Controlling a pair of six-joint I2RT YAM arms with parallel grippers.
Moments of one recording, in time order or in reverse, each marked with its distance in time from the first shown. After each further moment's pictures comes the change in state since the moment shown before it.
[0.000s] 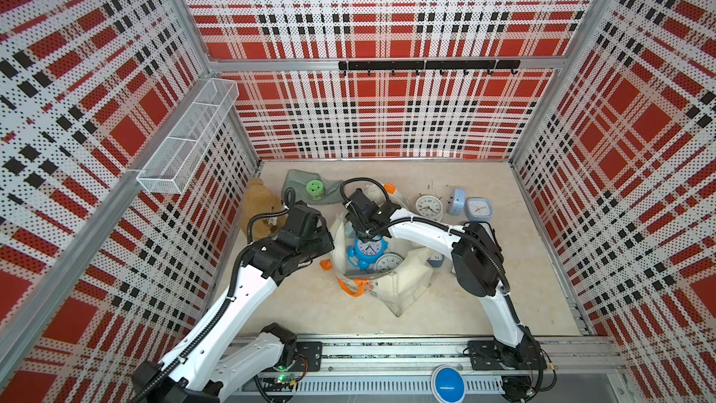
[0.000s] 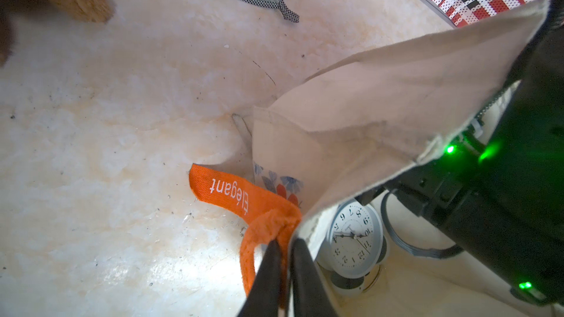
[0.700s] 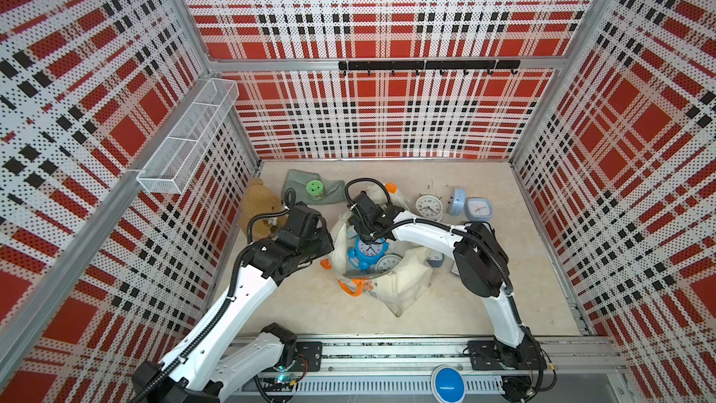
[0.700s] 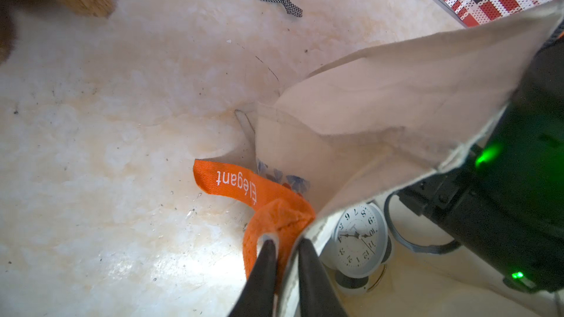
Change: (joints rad) left arm 0.002 0.000 0.000 -0.013 0.002 0.003; right arm -0.017 -0.026 -0.096 0.085 -0.050 -0.086
